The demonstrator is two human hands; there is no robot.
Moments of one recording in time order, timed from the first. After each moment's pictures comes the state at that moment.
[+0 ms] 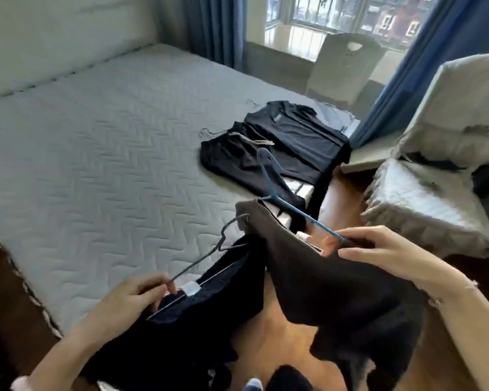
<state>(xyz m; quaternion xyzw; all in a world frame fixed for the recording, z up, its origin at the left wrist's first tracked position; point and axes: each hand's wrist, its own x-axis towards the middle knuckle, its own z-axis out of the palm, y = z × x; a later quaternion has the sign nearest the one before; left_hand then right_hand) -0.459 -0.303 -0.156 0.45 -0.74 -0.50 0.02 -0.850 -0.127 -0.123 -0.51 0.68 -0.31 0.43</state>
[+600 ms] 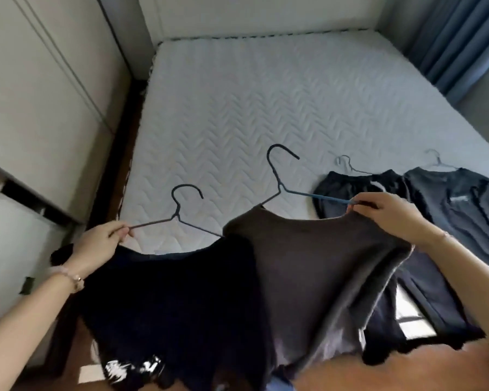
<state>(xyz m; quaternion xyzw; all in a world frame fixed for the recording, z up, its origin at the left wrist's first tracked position) -0.414 -0.454 -0.265 0.84 -0.47 -0.22 0.16 -0.928 -0.606 -0.182 -0.76 0.60 -0.04 0.23</state>
